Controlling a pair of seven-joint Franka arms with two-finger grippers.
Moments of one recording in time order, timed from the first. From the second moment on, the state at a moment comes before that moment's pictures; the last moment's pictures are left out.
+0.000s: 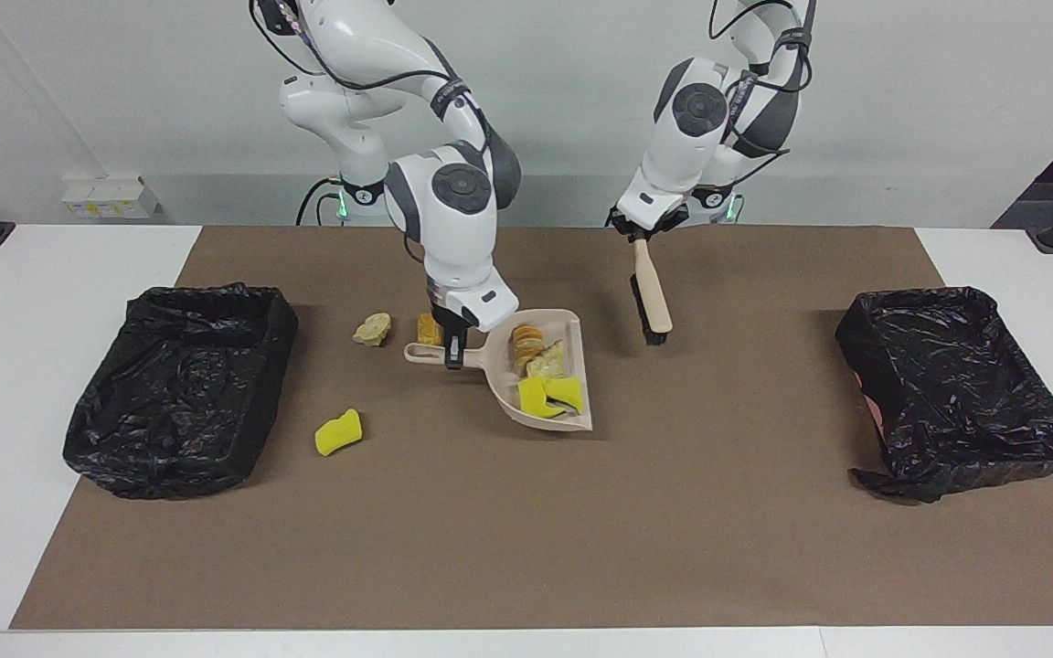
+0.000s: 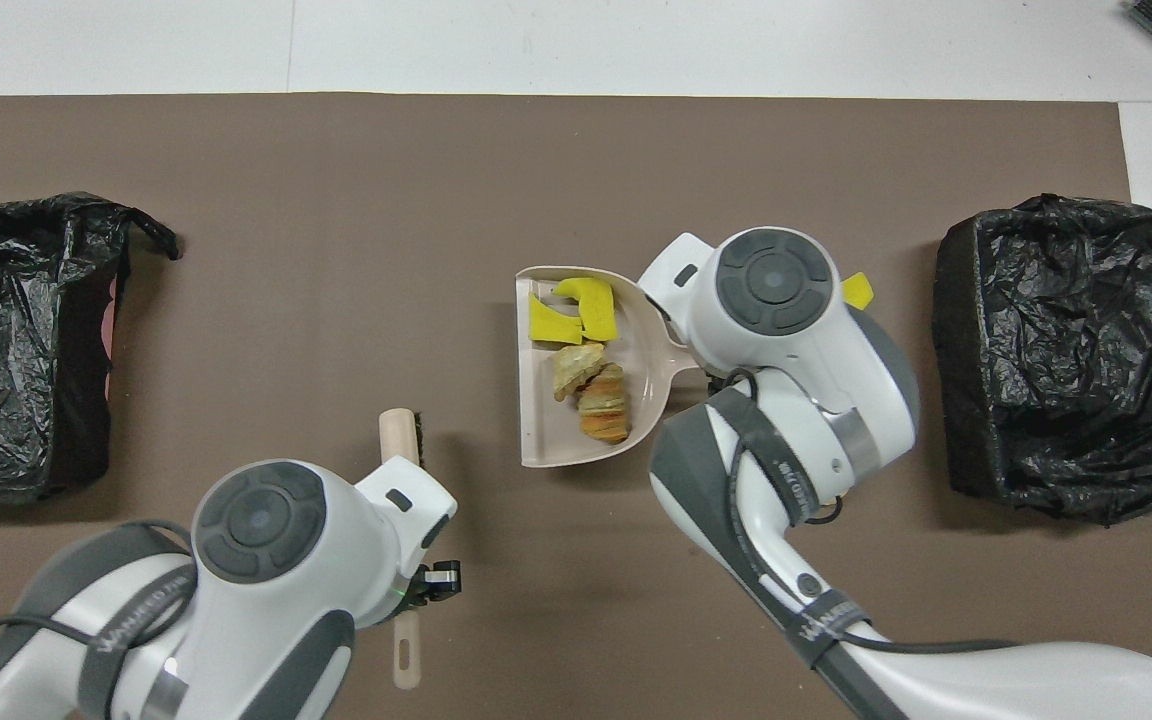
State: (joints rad) left arm -0.54 -0.25 -0.12 -2.34 -0.19 1.89 -0.59; right arm 0.26 0.23 0.14 -1.79 -0.15 2.00 -1.11
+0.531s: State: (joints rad) left arm -0.68 -0.22 -0.13 -2.46 -0.19 2.07 -0.70; right arm 0.00 0.08 0.14 -1.80 -0.13 1.90 -1.37
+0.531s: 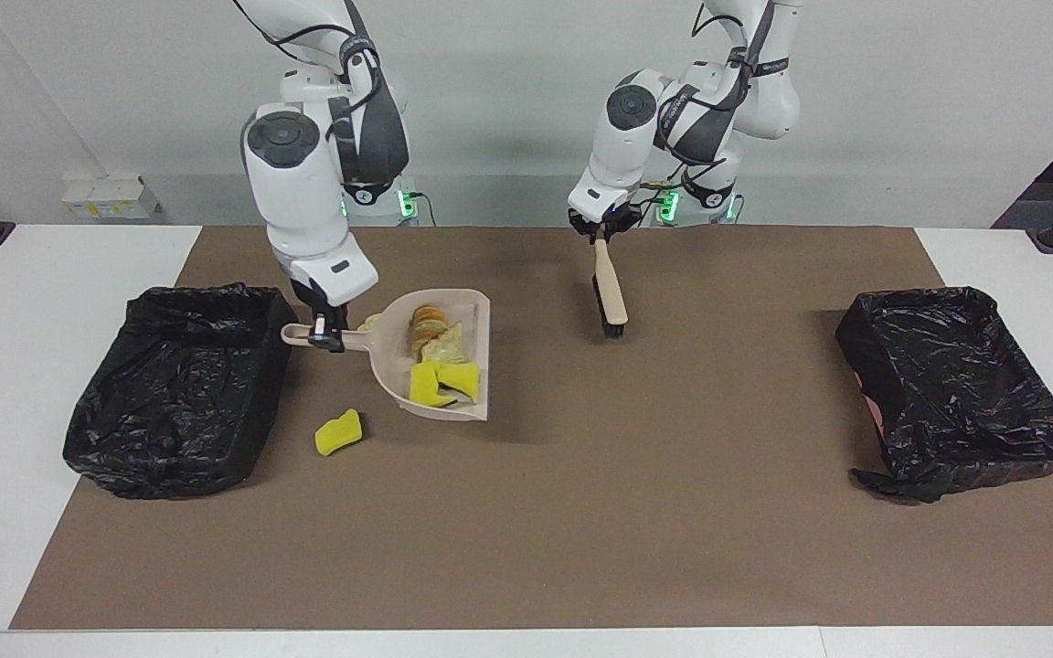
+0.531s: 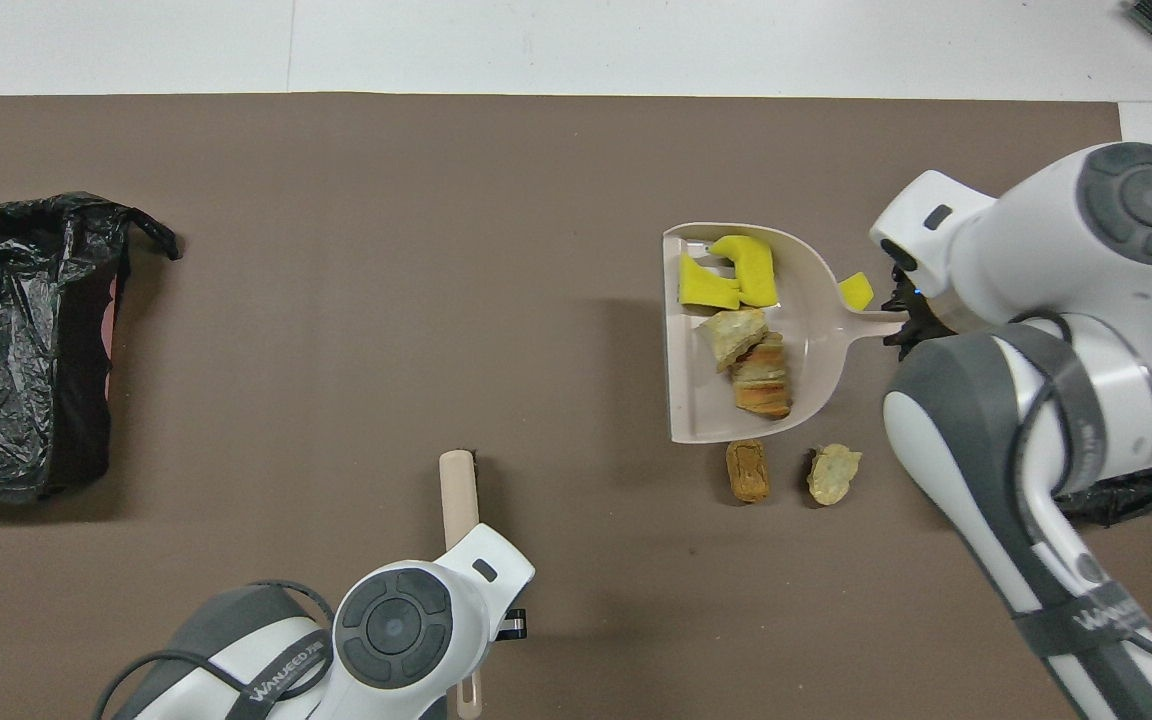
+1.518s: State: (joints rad) left arm -0.54 -0.17 -0.10 -2.39 -0.18 2.12 -0.65; right arm -0.51 0.01 0.13 -1.78 -0.32 1.90 -1.67
